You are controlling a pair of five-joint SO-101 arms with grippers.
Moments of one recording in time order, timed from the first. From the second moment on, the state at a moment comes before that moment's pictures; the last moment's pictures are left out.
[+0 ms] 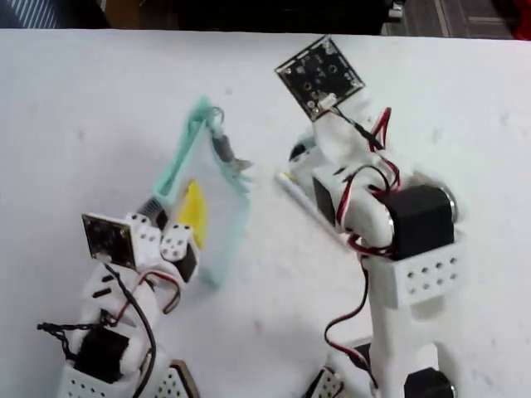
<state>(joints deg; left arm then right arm) 14.0 -104.5 82.3 41.5 12.0 -19.9 -28.9 -12.4 88.4 21.6</state>
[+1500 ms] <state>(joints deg) 18.8 -104.6 80.7 49.8 12.0 -45.5 -38.8 15.9 49.1 14.3</state>
